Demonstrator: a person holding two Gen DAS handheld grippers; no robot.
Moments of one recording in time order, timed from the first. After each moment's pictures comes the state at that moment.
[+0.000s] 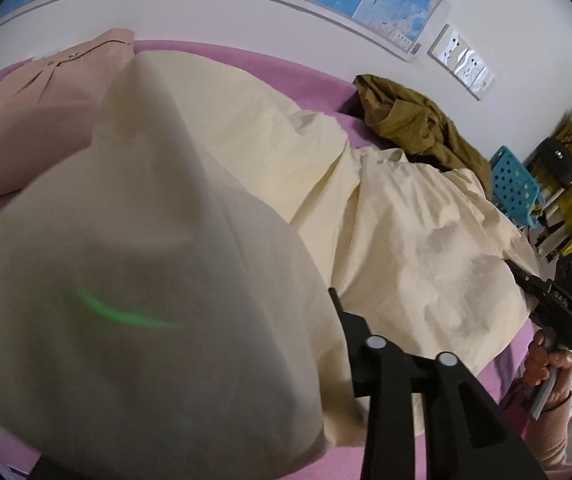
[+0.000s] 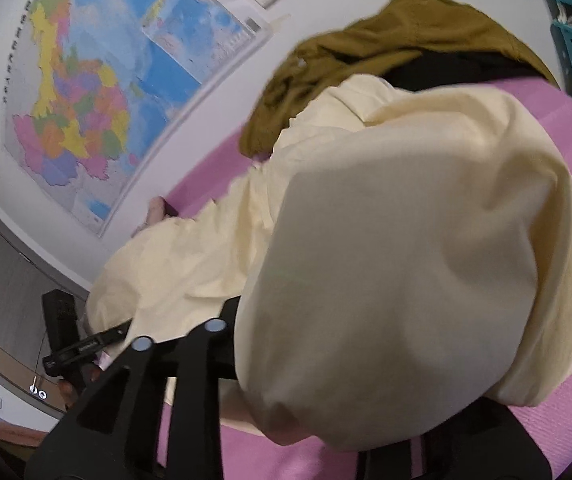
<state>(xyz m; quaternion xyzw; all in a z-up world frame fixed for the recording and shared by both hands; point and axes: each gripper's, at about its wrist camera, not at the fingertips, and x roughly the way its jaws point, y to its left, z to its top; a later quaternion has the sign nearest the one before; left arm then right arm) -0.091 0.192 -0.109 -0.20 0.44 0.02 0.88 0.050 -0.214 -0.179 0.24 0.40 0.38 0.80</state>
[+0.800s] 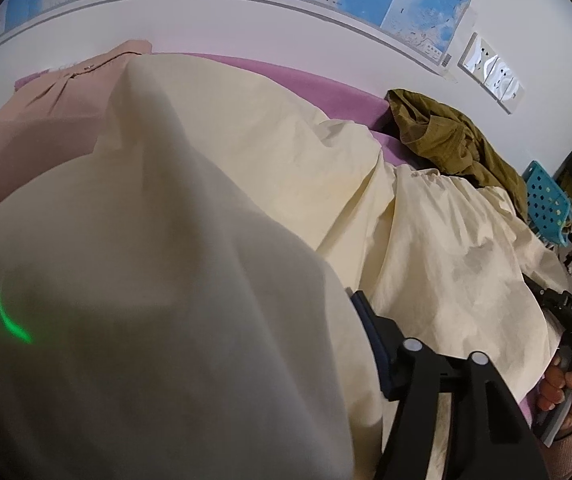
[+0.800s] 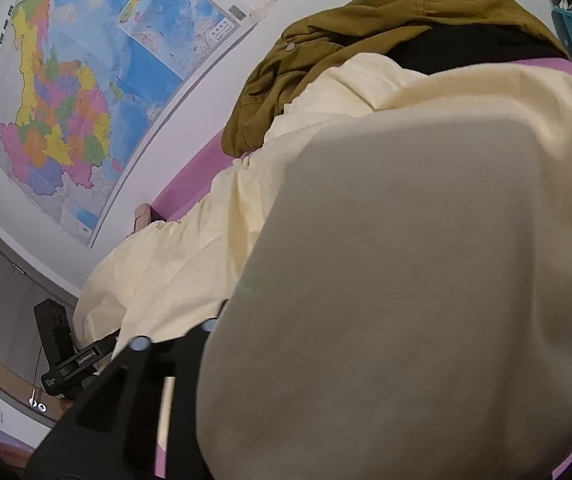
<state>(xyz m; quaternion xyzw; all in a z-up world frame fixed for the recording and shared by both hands) -0.072 0.194 -0.123 -0.18 0.41 0.08 0.89 0.070 -0.186 -0.191 0.25 0.40 0.37 0.80</state>
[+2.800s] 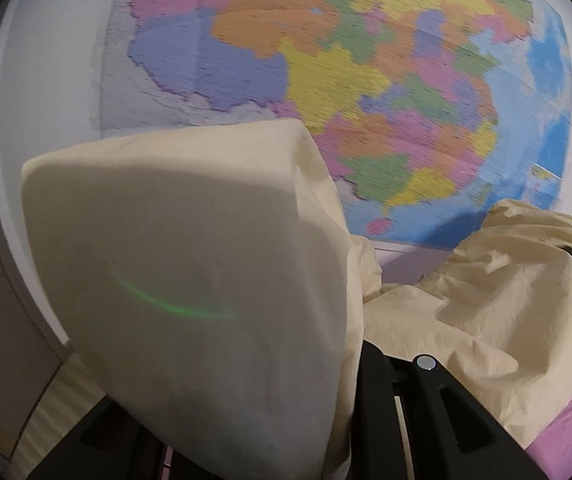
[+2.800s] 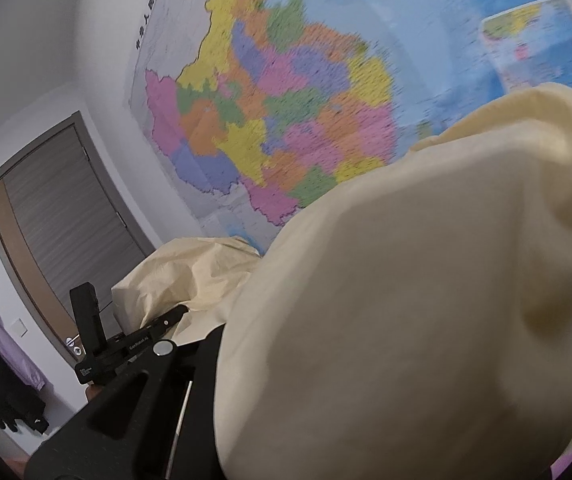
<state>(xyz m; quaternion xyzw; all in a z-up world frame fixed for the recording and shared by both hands) -0.122 0.383 0.083 -0.09 0.23 0.28 0.93 0.082 0.080 0.050 0.17 0.23 0.60 0.74</state>
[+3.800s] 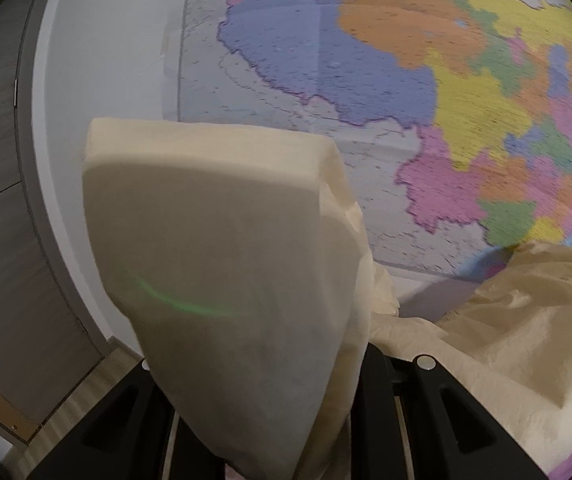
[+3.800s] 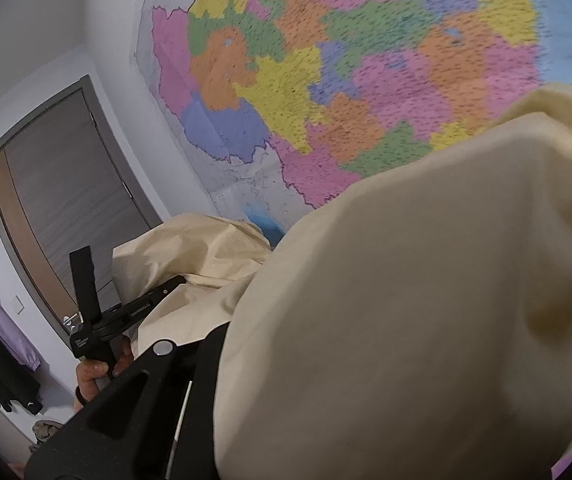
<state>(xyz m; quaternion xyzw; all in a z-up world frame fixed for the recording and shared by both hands) -0.128 0.507 0.095 -0.10 0.22 0.39 0.89 0.069 0.205 0.052 0.13 0.23 0.64 0.72</state>
